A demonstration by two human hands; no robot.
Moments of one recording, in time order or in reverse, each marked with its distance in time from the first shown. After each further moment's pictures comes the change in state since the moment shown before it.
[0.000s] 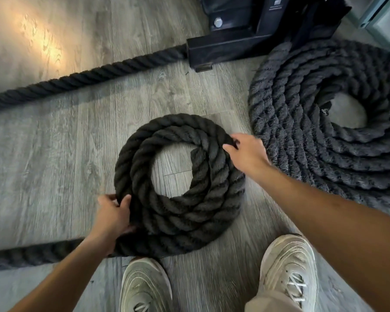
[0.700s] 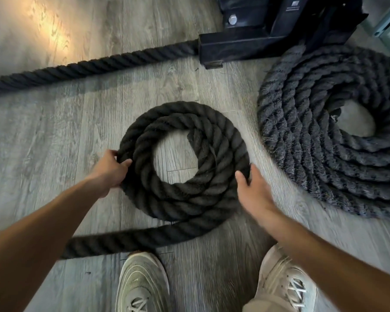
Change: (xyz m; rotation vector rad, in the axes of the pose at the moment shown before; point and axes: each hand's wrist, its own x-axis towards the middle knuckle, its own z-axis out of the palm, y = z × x) left_hand 0.063 0.069 -0.009 0.201 -0.040 0.129; right_hand -0.076 0.029 0.033 0.157 -0.034 0.257
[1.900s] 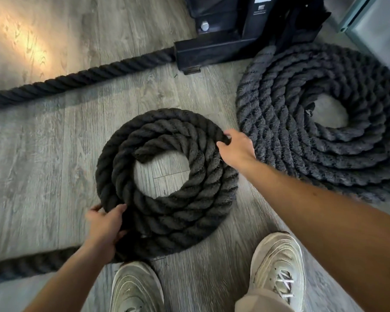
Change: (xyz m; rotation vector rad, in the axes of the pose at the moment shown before) left_hand -0.087 -0.050 0.040 -0.526 0.117 -0.288; right_hand 0.080 -0.054 -0.029 -0.092 0.061 -0.160
